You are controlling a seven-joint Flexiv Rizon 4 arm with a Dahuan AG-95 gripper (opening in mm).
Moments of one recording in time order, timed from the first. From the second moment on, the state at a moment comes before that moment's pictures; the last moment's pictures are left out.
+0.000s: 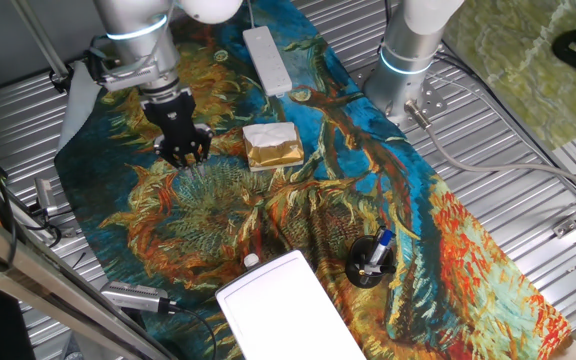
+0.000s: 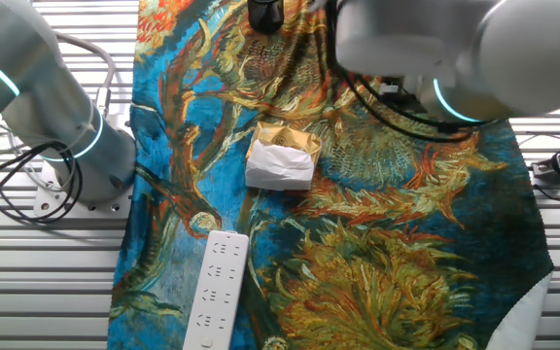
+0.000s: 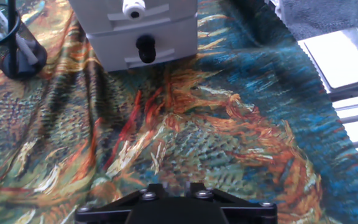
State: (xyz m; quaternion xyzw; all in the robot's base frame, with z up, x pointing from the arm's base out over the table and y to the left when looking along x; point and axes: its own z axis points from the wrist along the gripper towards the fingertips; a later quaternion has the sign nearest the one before) arm 0.572 0.064 0.138 -0.63 0.74 0.18 0.16
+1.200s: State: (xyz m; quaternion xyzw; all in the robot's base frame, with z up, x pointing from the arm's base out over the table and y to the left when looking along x) arm 0.578 0.091 0.128 -0.63 0.74 0.17 0.17
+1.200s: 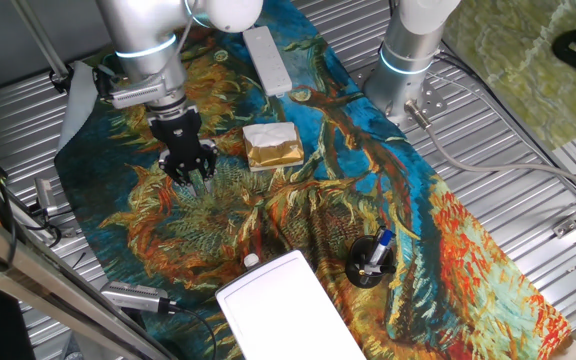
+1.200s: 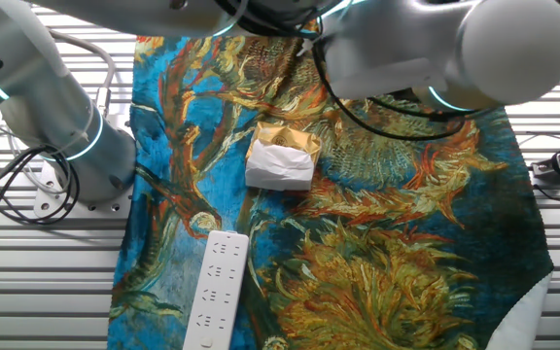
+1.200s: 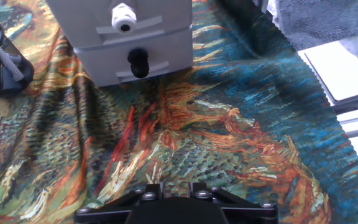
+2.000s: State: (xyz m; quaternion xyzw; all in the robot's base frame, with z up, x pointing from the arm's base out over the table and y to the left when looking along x) arm 0.577 0.089 0.128 -0.62 0.75 0.15 0.14
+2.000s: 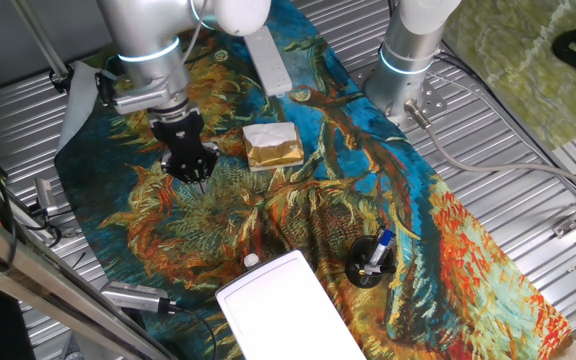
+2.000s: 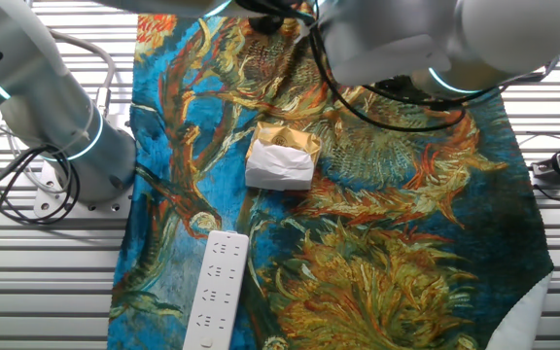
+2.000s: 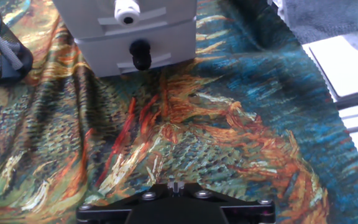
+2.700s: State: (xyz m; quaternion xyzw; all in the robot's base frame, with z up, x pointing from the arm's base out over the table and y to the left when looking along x) arm 0.577 0.090 0.128 -0.69 0.70 0.11 0.12
